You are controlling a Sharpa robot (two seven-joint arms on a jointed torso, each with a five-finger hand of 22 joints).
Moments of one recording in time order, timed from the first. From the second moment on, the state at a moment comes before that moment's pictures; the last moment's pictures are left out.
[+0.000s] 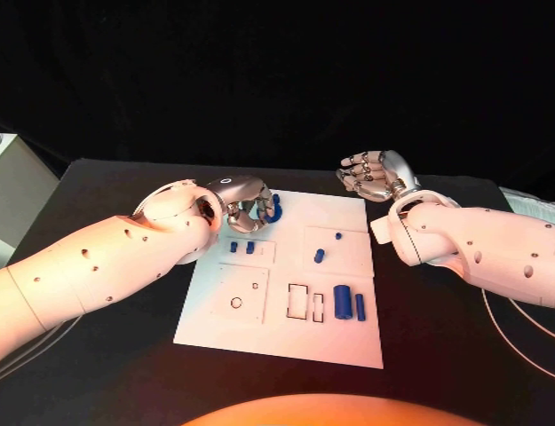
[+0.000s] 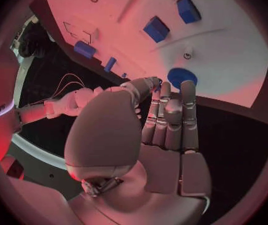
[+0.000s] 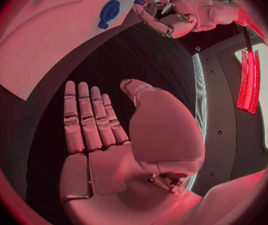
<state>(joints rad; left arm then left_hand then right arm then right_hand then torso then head) 1.04 -0.62 0.20 1.35 -1.66 -0.10 -0.04 1.43 -0.19 0.59 0.04 0.28 0.97 0.15 0.35 0.32 1.06 0.08 0.47 0.07 1.20 0.01 1.40 0.80 0.19 0.91 0.12 1.13 0.68 1.17 -0.76 -0.09 1.37 -0.58 -0.74 0.21 1.29 -0.20 0.41 0.24 0.44 0.77 0.20 0.28 0.21 0.96 0.19 0.23 0.07 1.01 0.14 0.14 0.35 0.17 0.98 0.25 0.07 0.19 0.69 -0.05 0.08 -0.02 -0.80</state>
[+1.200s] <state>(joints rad) 1.03 -0.68 0.21 1.33 -1.64 -0.06 -0.04 1.42 -0.19 0.58 0.05 0.28 0.98 0.14 0.34 0.32 1.07 0.08 0.45 0.07 1.20 0.02 1.40 0.79 0.19 0.91 0.12 1.13 0.68 1.16 -0.76 -0.09 1.37 -0.59 -0.74 0.20 1.29 -0.20 0.41 0.24 0.44 0.78 0.20 0.28 0.21 0.96 0.19 0.23 0.07 1.01 0.14 0.13 0.35 0.17 0.98 0.25 0.07 0.18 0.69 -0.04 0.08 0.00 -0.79</state>
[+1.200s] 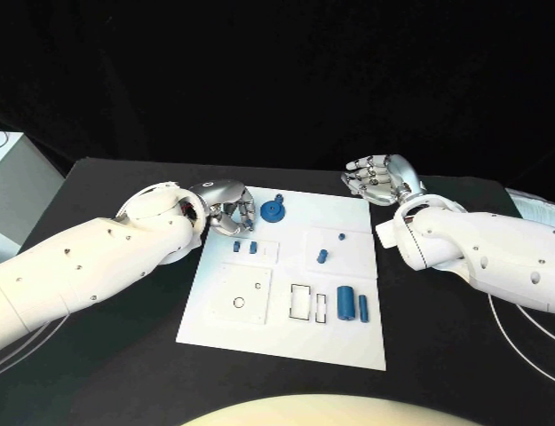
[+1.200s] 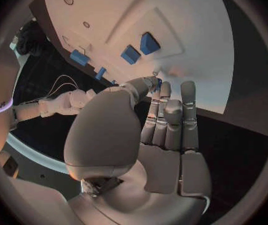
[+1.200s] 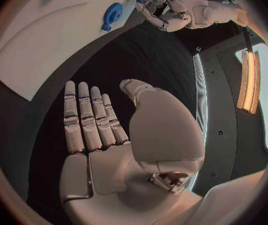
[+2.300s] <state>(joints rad) 1.02 -0.68 0.20 1.33 -1.63 -0.05 -0.03 1.42 -0.19 0.58 0.05 0.28 0.98 0.14 0.34 0.33 1.07 0.08 0.44 0.07 1.20 0.01 1.40 0.78 0.19 0.91 0.12 1.13 0.68 1.16 -0.77 -0.09 1.37 -0.59 -0.74 0.20 1.29 -0.20 0.41 0.24 0.44 0.78 0.20 0.28 0.21 0.96 0.19 0.23 0.07 1.01 0.14 0.13 0.34 0.17 0.98 0.25 0.07 0.18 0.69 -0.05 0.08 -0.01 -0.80</state>
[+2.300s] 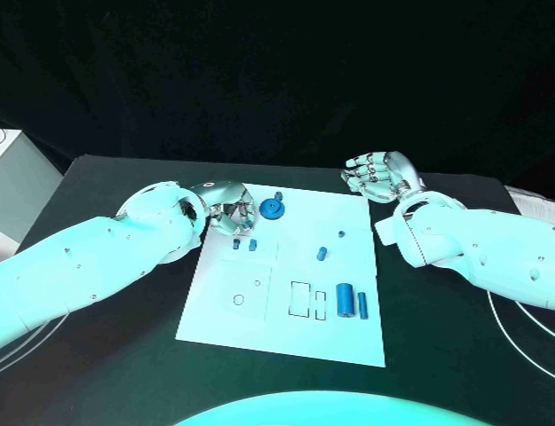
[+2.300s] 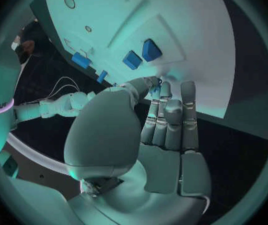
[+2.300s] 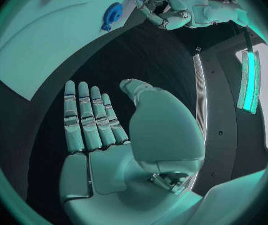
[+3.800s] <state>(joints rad) 1.03 -0.67 0.19 1.32 -1.63 -0.04 -0.03 1.42 -0.19 0.57 0.04 0.28 0.99 0.14 0.34 0.33 1.08 0.08 0.44 0.08 1.19 0.01 1.40 0.77 0.19 0.91 0.12 1.13 0.68 1.16 -0.77 -0.09 1.37 -0.59 -0.74 0.20 1.29 -0.20 0.41 0.24 0.44 0.78 0.20 0.28 0.21 0.96 0.19 0.23 0.07 1.01 0.15 0.13 0.34 0.17 0.98 0.25 0.07 0.17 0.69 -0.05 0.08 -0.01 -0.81</state>
